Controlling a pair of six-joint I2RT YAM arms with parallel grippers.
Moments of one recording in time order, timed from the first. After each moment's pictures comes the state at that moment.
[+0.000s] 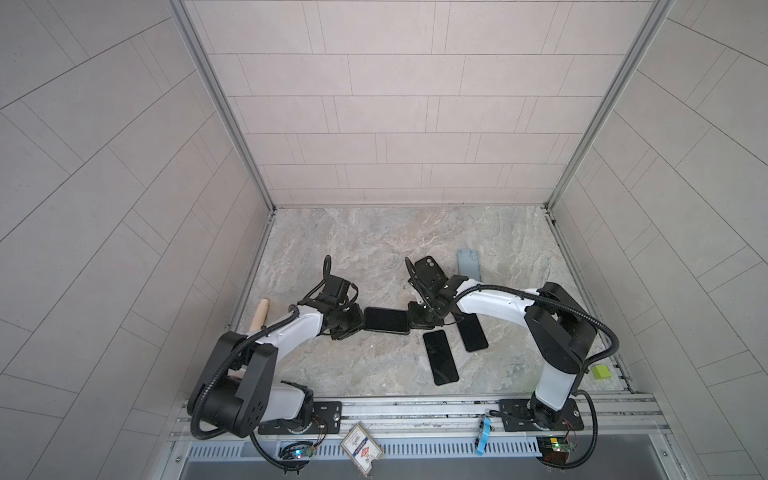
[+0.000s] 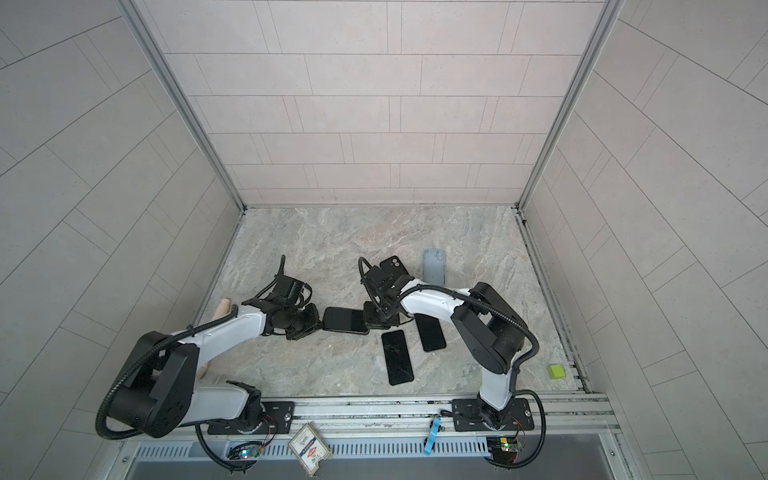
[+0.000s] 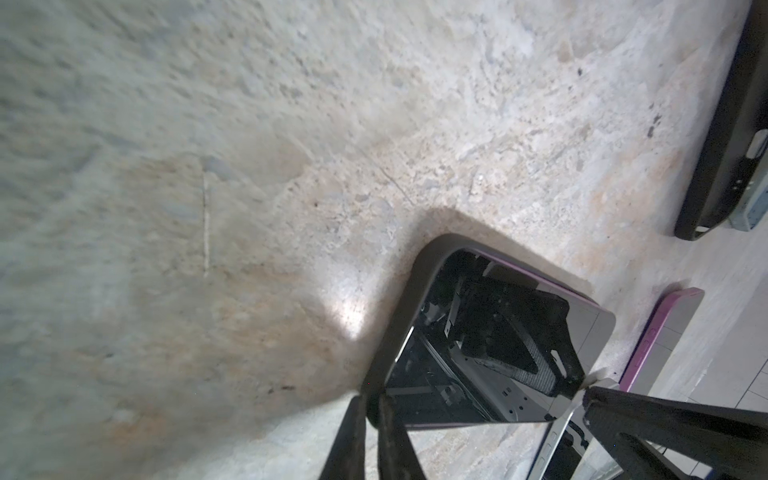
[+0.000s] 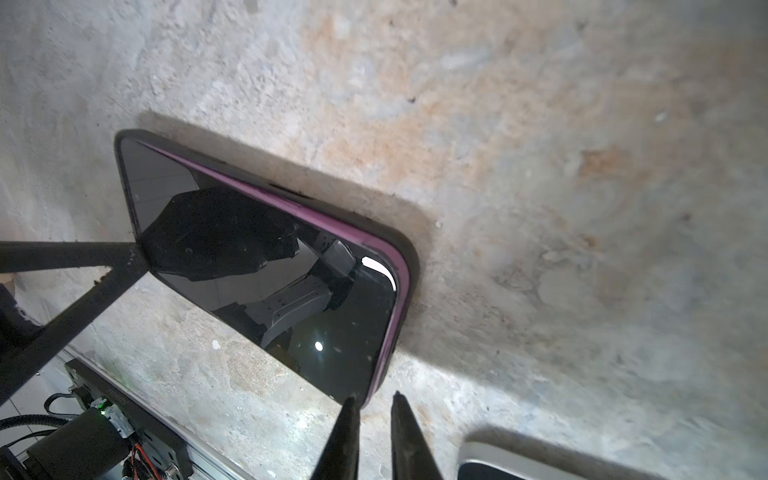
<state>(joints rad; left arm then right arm) -0.33 1.35 0.57 -0.41 0.32 -0.73 0.78 1.80 1.14 -0.54 -0.28 0.78</state>
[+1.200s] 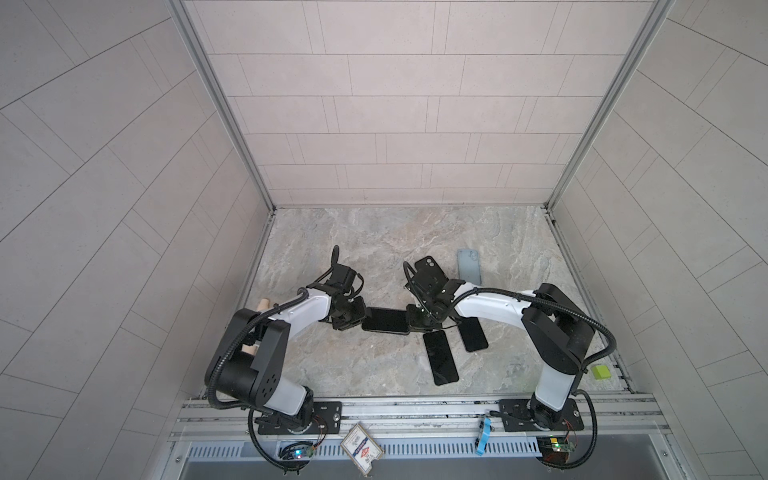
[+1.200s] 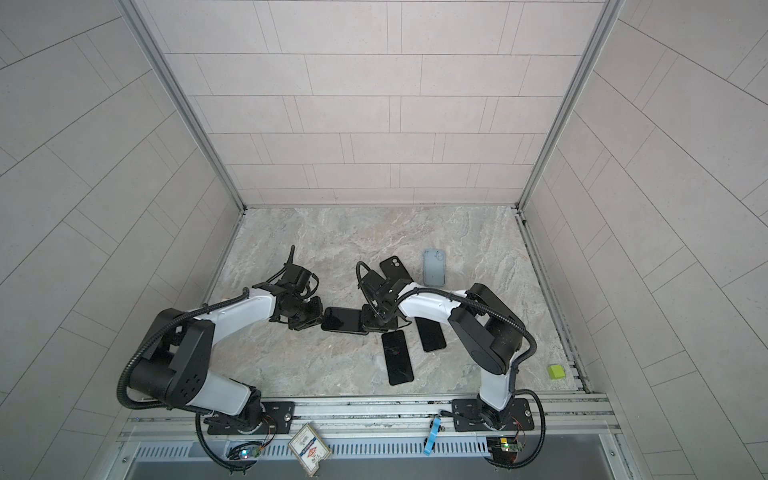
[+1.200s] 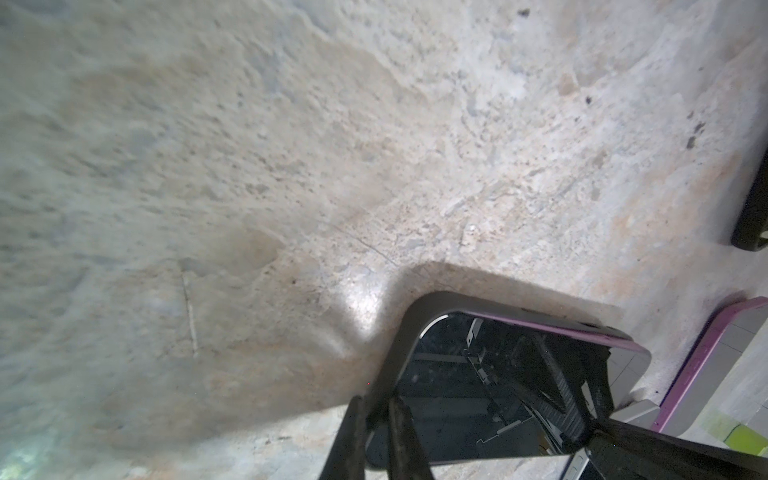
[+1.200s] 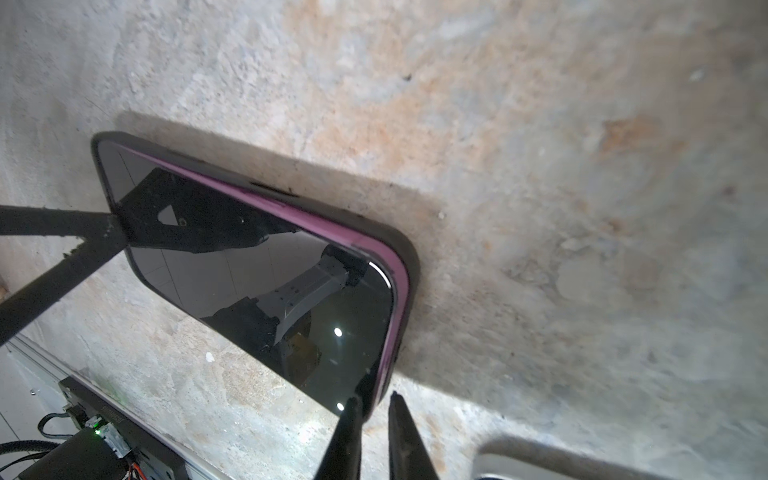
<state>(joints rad) -0.33 1.50 0.73 -0.51 0.26 -0.63 0.81 1.81 1.12 -0.51 -0.25 0.84</state>
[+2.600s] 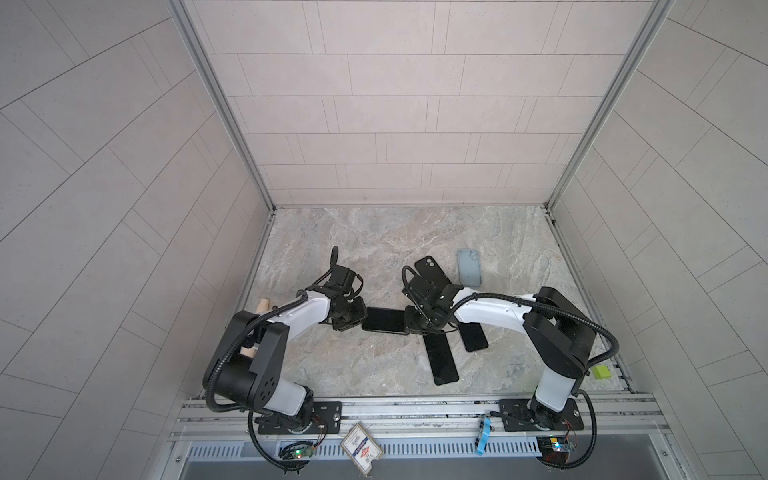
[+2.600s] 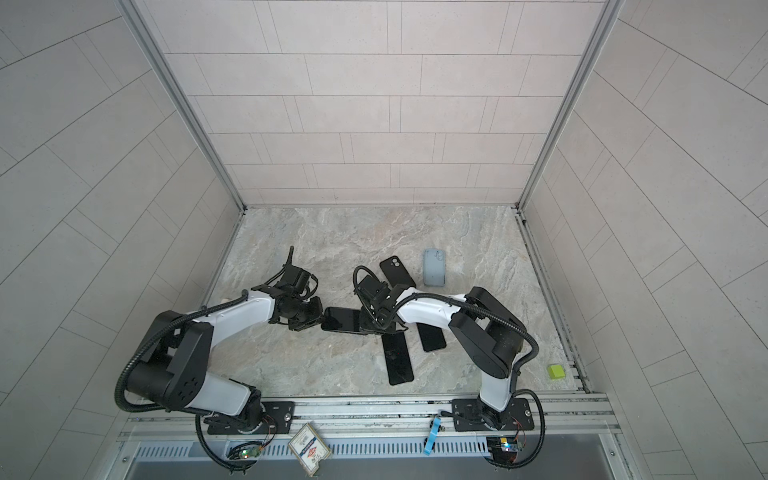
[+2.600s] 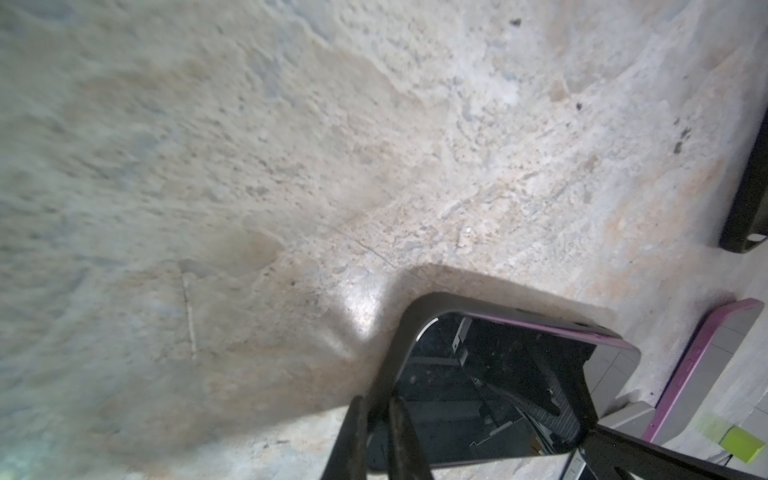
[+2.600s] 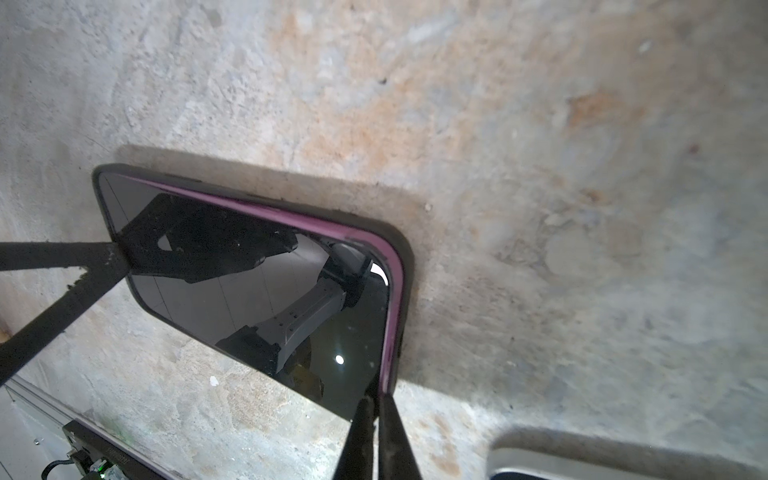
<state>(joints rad) -0.33 1.48 0.70 -0.47 0.28 -0.64 0.86 1.82 1.10 -0.47 -0.16 0.97</state>
